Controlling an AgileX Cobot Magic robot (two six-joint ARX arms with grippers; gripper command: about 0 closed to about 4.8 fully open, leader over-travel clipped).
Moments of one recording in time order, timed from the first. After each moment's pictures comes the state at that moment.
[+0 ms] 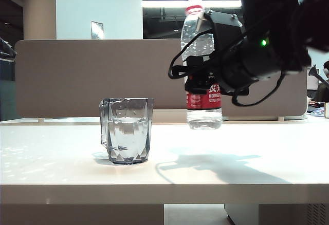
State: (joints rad) left arm -0.53 0.37 0.31 -0.27 0.00 0.01; right arm 0.62 1.68 0.63 0.90 0.23 0.04
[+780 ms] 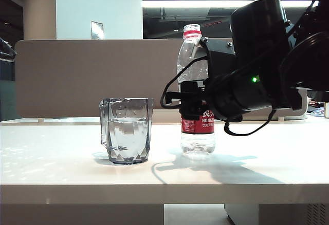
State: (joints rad) left arm -0.53 0.37 0.31 -0.27 0.00 0.01; right arm 0.63 1.86 0.62 1.06 0.24 0.10
